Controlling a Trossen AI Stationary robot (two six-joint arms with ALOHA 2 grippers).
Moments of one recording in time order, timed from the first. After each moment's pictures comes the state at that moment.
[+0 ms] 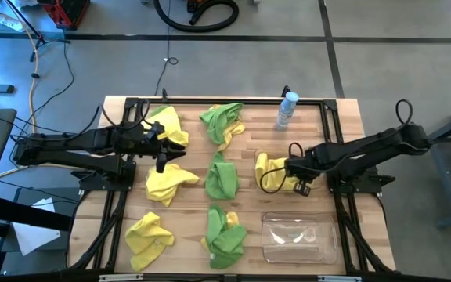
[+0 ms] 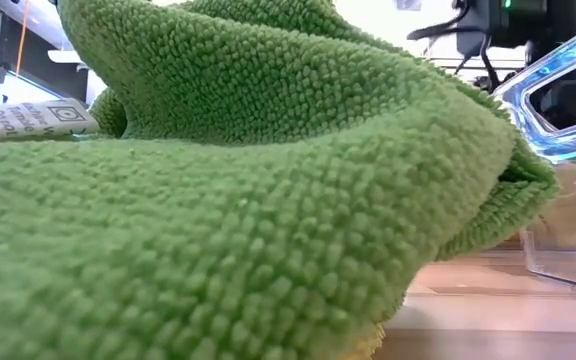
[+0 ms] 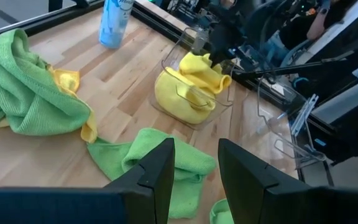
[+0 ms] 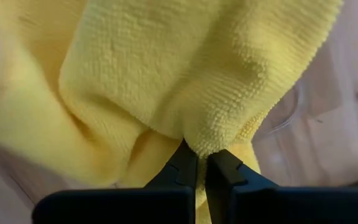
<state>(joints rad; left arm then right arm) 0.06 0.74 0.68 -0.34 -0.04 -0.50 0.12 1.21 0.73 -1.04 0.05 0.54</state>
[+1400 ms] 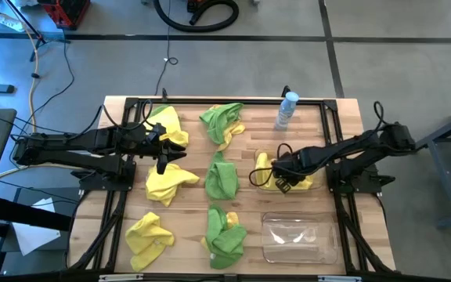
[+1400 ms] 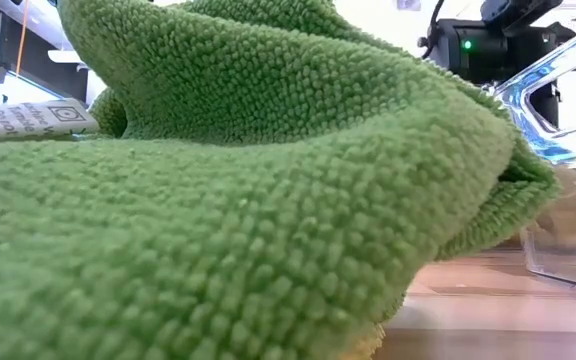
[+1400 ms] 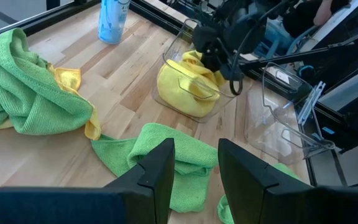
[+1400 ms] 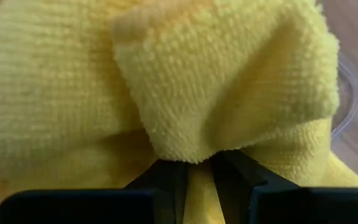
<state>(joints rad) 0.06 0.75 0.68 -0.36 -0.03 -0.45 0.08 1.43 0.74 -0.86 0.05 0.97</state>
